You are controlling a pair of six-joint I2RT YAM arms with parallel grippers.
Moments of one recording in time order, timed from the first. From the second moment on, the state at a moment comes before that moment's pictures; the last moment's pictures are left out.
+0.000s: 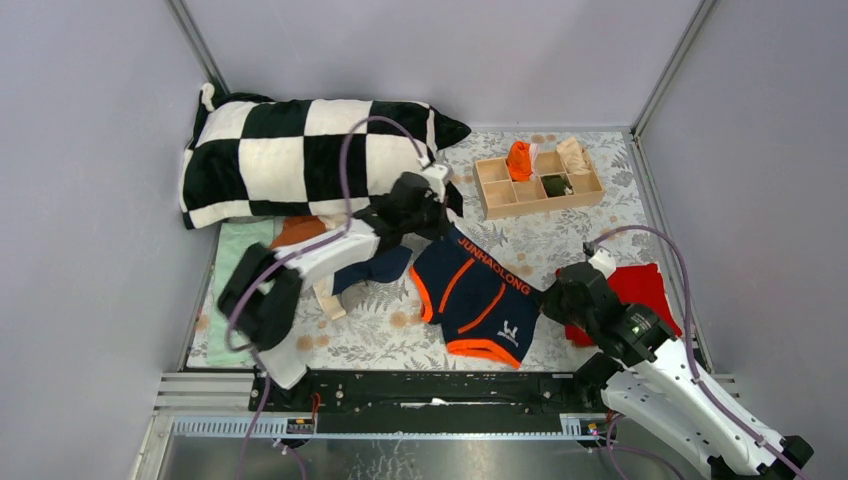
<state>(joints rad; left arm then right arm) -0.65 1.78 1.17 -0.04 0.19 -0.29 0.67 0.59 0.60 -0.87 0.29 1.01</state>
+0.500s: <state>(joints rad) -0.64 1.05 0.95 -0.22 -0.06 -0.41 0.67 0.69 0.89 -0.87 0.17 0.72</state>
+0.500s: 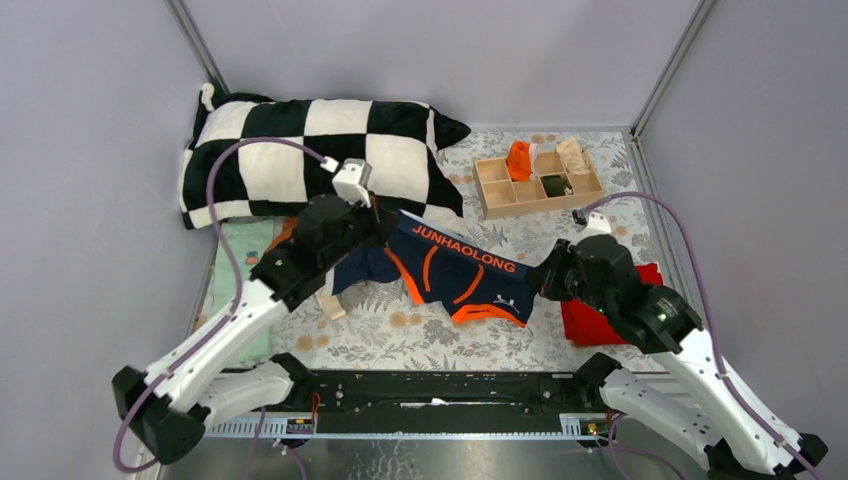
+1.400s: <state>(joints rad) -0.64 1.27 0.65 -0.14 -0.14 -0.71 0.51 1.13 0.79 -0.66 0.05 0.63</state>
